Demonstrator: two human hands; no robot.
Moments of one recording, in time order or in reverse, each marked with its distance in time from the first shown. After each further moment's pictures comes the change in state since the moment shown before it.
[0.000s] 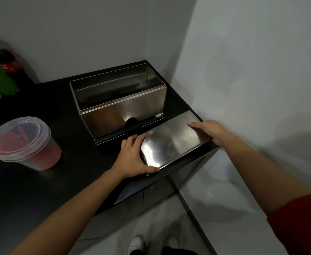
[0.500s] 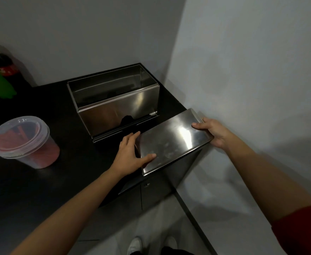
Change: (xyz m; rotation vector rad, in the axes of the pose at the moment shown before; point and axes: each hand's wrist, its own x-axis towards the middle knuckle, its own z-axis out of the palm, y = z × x) left_hand -0.015 0.012 0.001 -0.210 0.046 -0.060; right_hand -0.046 0.012 -0.024 0.419 -0.269 -0.144
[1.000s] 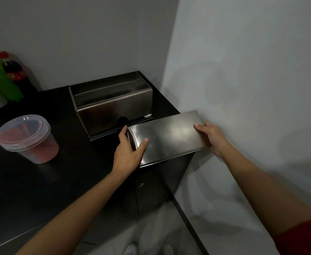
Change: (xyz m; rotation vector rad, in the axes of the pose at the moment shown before) left_hand -0.027 0.052 0.011 -0.244 0.301 -0.072; right_hand -0.036 0.010 -0.017 -0.123 0.185 -0.175
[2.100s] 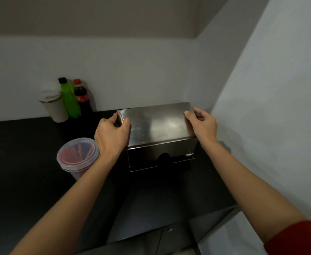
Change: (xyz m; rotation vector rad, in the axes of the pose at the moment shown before) left_hand 0.100 0.049 -0.154 0.213 0.709 -0.033; right_hand 0.093 -0.111 0.189 -0.107 0.121 -0.490
